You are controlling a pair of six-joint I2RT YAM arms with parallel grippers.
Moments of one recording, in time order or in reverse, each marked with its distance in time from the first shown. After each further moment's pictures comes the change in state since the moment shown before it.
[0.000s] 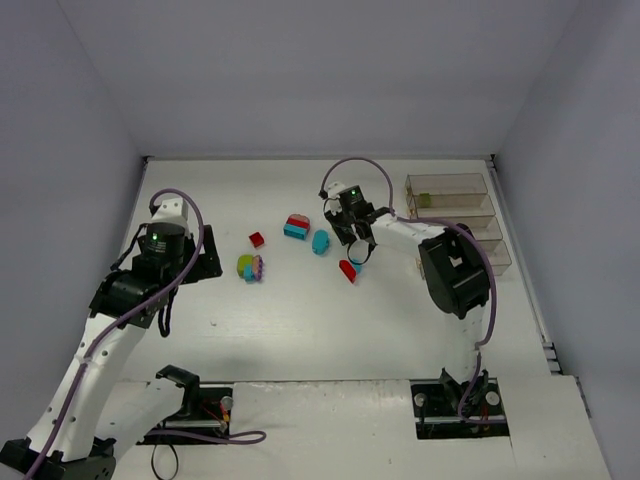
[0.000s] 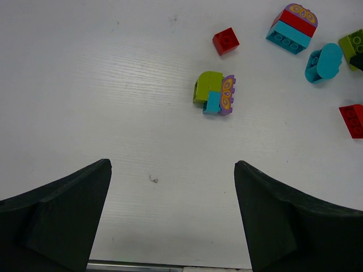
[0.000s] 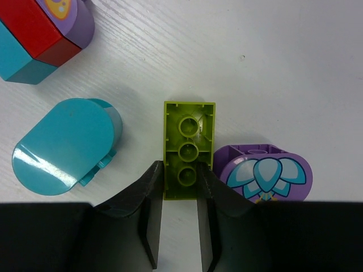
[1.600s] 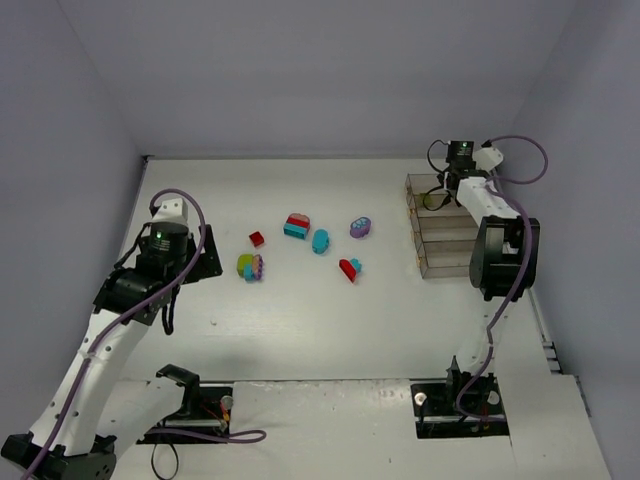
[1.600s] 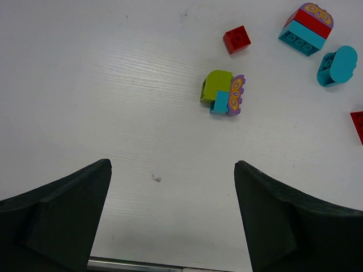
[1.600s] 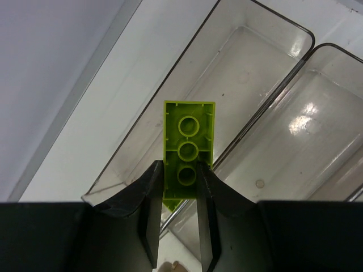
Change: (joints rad) left arm 0.000 0.013 -0.016 -0.001 -0.031 -0.027; right arm -0.558 0.023 0.253 -0.096 0.346 0.931
